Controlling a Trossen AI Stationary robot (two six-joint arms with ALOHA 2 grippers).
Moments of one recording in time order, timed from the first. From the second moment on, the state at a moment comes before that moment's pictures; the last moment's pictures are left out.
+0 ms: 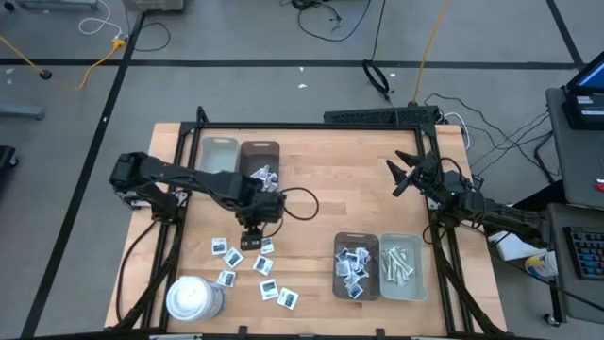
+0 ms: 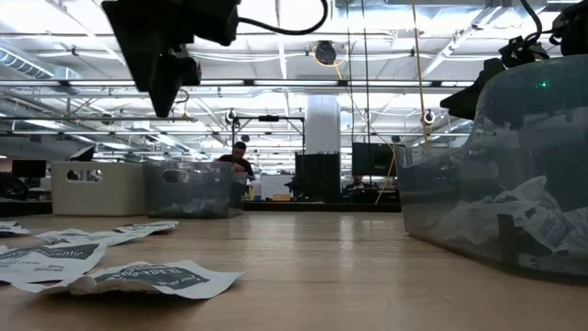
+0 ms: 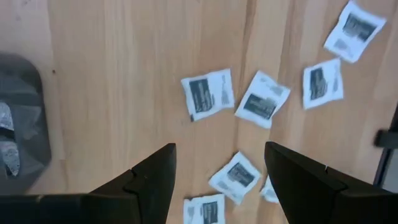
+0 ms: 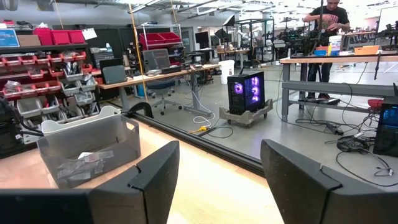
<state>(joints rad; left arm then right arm) -0.12 1.62 1.33 -1.16 0.20 -0.22 -0.31 0.04 0.01 0.08 0.41 0.09</state>
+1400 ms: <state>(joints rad) -0.22 1.99 1.32 -0.96 0.01 -0.24 -0.31 0.04 0.01 0.08 0.42 0.09</state>
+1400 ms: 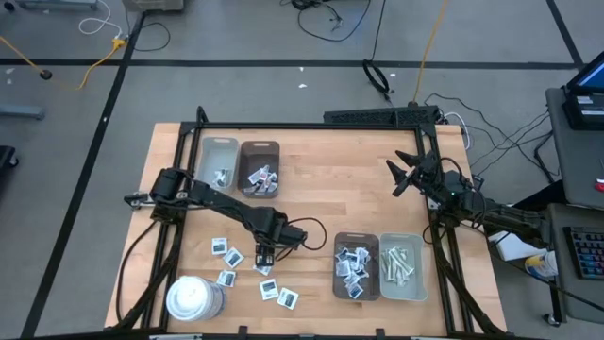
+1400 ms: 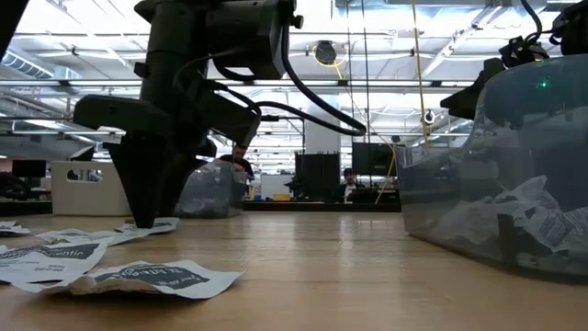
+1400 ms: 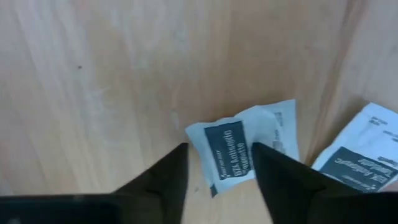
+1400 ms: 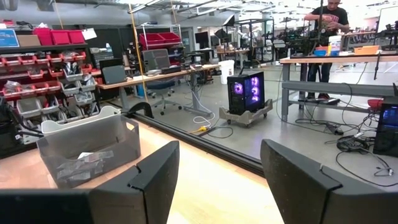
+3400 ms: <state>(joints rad) 0.30 1.50 1.24 -1.24 0.13 -0.41 -0.31 0.04 0.01 0.08 0.42 0.09</state>
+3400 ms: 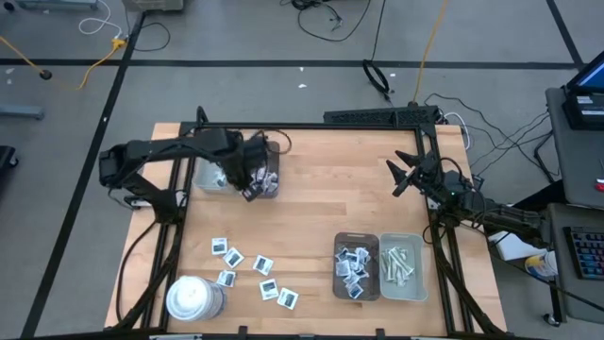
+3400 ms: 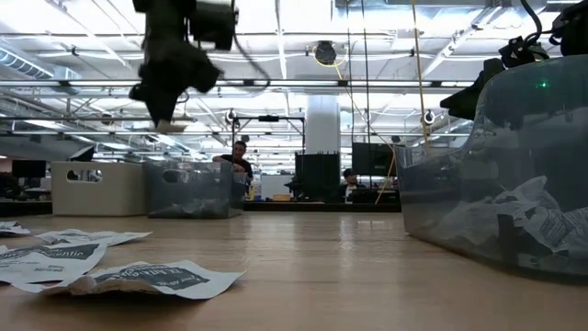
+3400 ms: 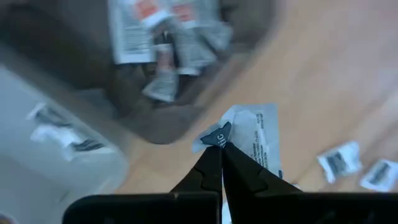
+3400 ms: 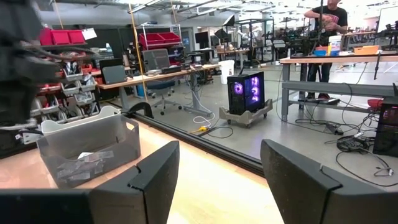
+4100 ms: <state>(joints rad) 0.87 1.48 1.20 -1.27 0.13 -0.28 -0.31 0.04 0.01 0.08 0.42 0.09</state>
